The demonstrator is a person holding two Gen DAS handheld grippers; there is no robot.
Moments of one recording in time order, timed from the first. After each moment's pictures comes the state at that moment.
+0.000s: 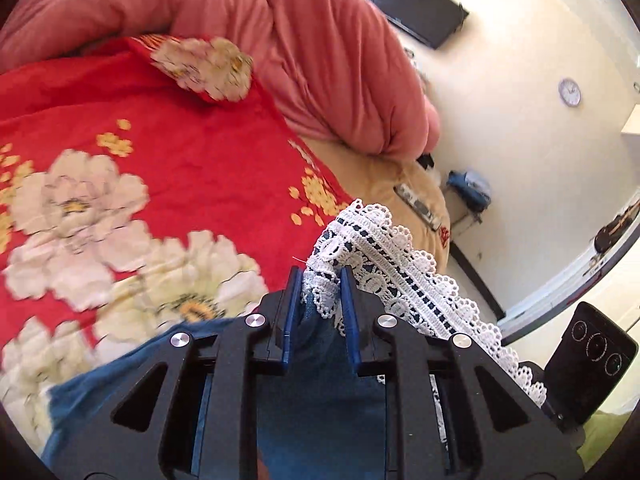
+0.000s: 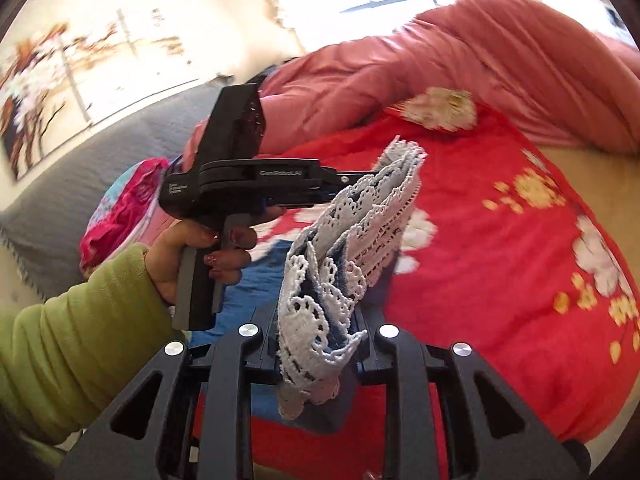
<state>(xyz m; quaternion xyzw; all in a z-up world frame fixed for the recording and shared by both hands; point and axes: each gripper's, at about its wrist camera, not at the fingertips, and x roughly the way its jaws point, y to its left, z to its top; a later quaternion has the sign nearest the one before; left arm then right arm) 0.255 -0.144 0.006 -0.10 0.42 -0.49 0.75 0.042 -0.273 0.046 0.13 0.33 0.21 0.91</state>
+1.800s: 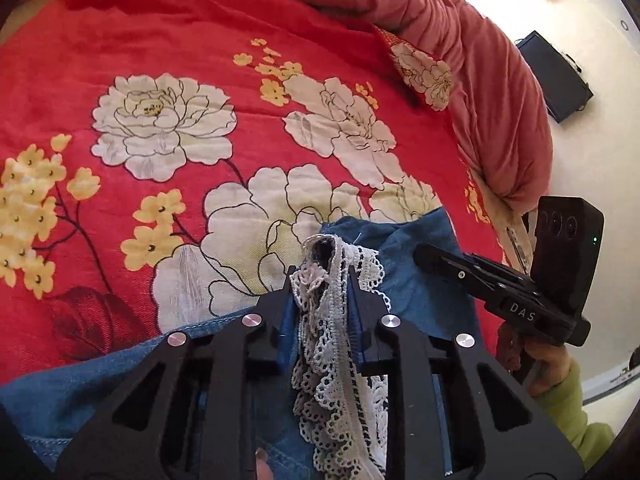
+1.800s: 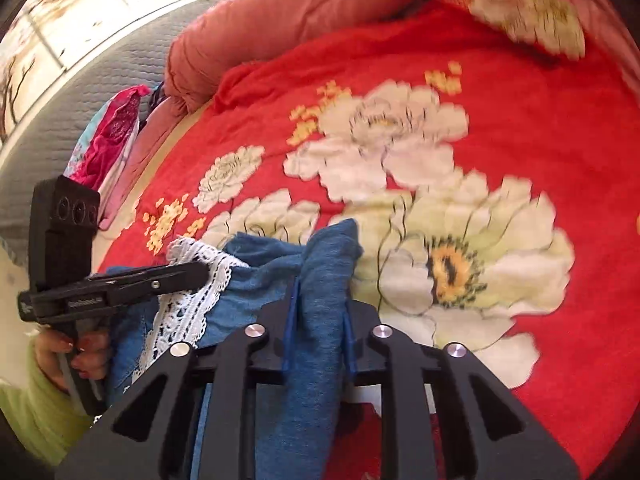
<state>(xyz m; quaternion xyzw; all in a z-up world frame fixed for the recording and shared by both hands) 0.243 0.023 -0.060 -0.17 0.49 -0.27 0.81 0.221 -0.207 -0.042 0.10 0.46 0.24 0.85</state>
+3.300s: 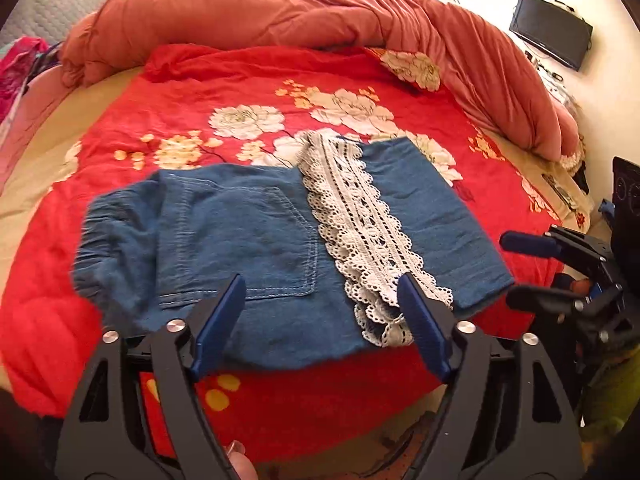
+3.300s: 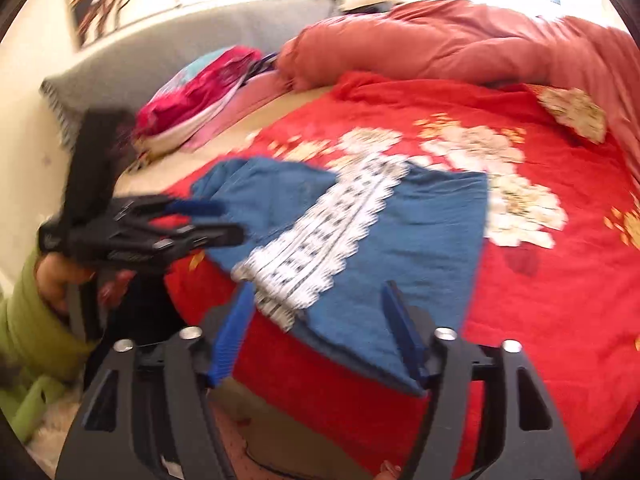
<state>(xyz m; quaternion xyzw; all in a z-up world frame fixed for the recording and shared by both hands) 0.047 0.036 -0.007 -0.03 0.42 -0.16 0.89 0.030 -0.171 0.014 0.00 0.39 0.33 0.86</state>
